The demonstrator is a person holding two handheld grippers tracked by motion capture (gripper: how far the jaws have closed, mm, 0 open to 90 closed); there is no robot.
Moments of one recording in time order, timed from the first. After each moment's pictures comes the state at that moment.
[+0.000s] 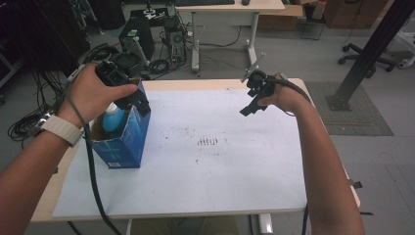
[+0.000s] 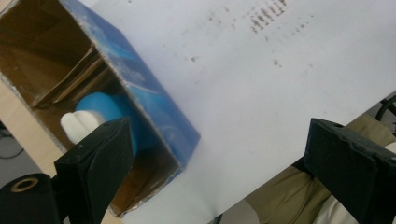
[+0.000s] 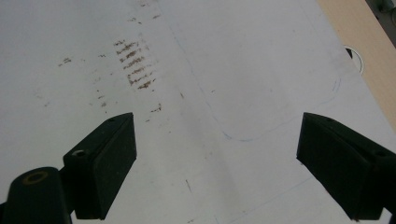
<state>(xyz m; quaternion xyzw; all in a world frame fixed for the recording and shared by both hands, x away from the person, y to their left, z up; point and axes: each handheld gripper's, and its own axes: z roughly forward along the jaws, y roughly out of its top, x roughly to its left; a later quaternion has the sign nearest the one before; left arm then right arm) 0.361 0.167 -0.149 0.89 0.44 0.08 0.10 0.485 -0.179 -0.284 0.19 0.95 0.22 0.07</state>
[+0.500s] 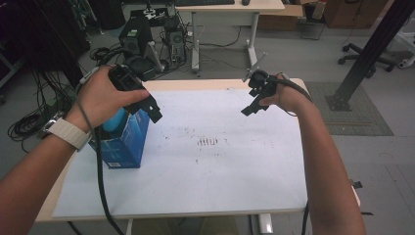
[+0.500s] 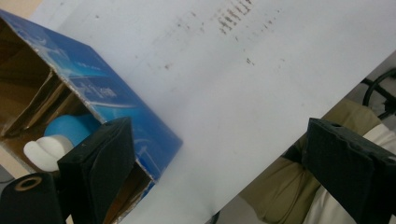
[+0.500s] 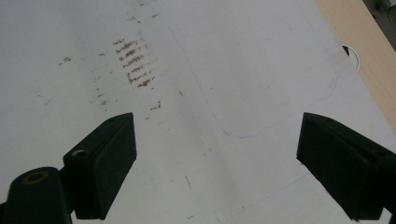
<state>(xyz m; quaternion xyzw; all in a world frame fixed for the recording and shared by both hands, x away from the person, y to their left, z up) 0.351 0.139 -0.150 0.91 0.39 0.07 0.10 0.483 -0.183 -0.281 0.19 0.95 0.23 0.07</state>
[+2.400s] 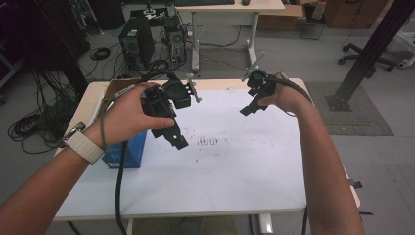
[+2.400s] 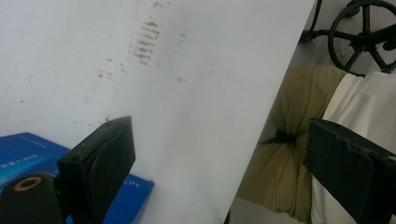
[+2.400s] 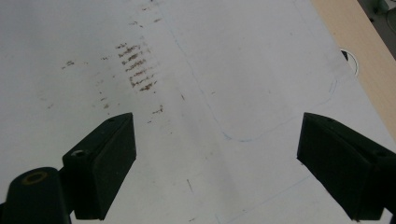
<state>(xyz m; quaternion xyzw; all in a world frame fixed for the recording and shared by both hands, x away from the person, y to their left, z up) 0.318 0.081 -0.169 0.97 0.20 0.03 0.12 0.481 -0.178 -0.278 0.19 0.95 0.23 0.08</state>
